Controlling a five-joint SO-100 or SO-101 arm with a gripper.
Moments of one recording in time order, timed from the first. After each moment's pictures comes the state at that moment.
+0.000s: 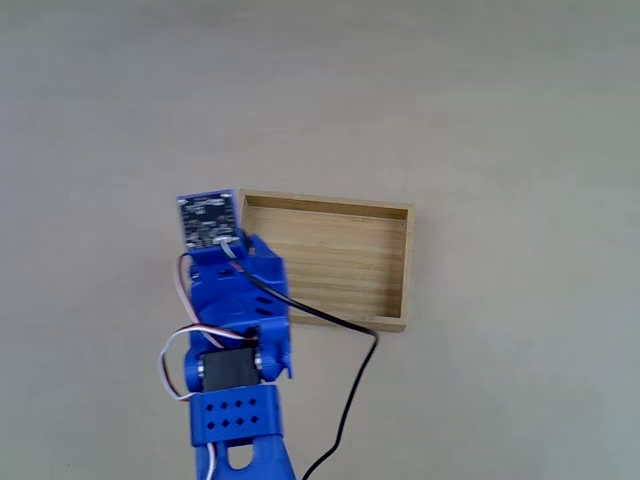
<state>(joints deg) -10.6 -22.8 29.7 43.9 5.1</state>
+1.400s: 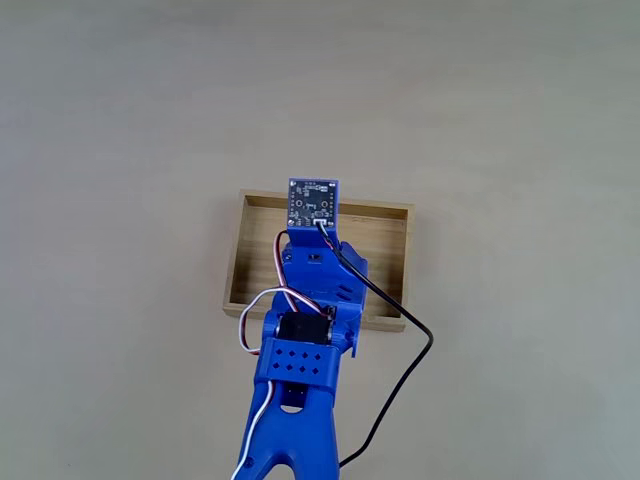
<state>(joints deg) 3.0 -5.6 29.5 33.8 9.0</state>
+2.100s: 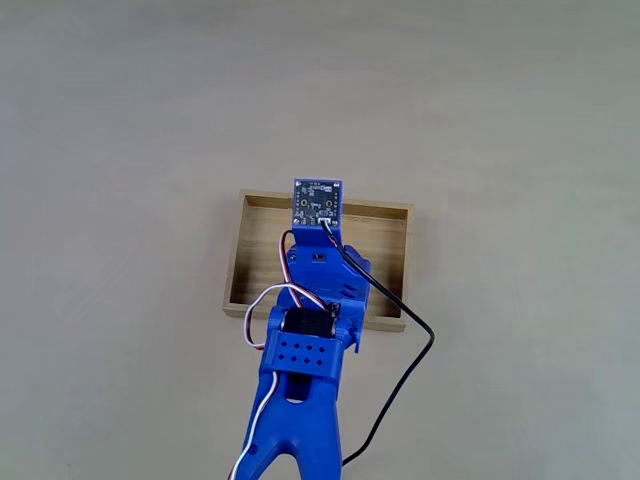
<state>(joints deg) 3.6 -1.9 29.0 32.1 9.5</state>
